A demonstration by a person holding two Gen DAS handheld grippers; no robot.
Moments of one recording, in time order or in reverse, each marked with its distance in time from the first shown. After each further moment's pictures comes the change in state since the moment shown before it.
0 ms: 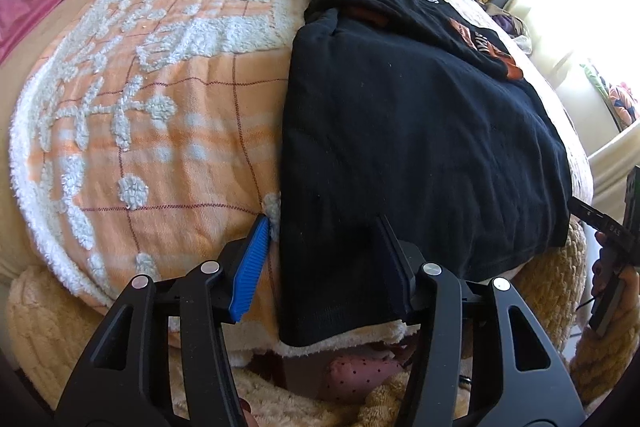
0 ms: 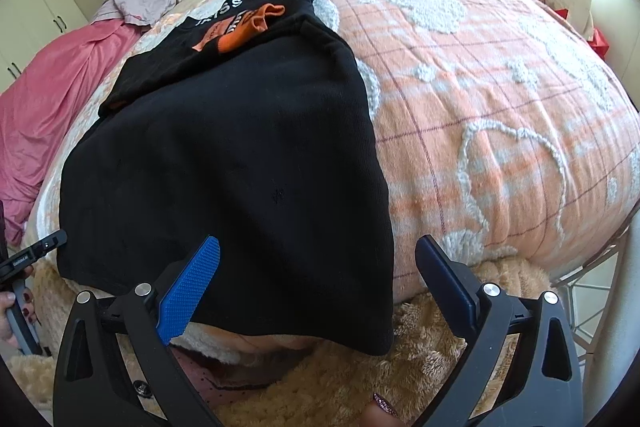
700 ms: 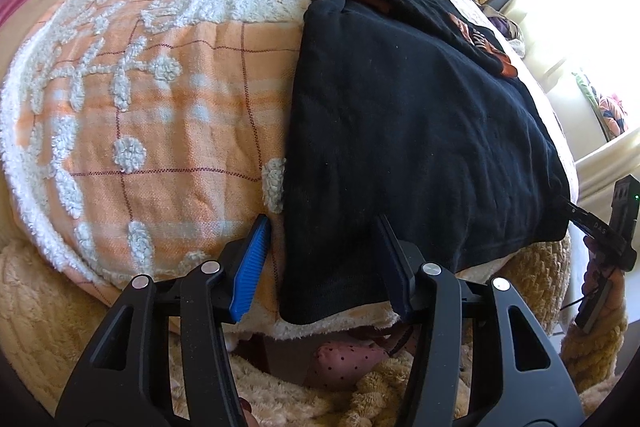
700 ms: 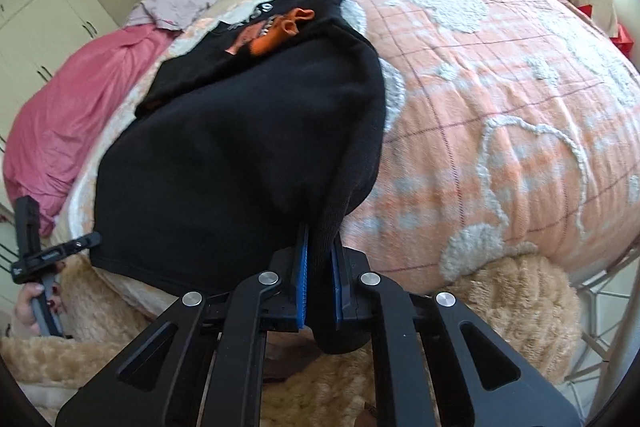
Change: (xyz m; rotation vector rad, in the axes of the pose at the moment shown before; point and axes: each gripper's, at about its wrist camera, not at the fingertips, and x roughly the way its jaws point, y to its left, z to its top) left arm 0.002 0.010 -0.010 -0.050 0.041 -0.058; right arm -0.014 -0.007 -0.006 -0.008 -0.012 0.128
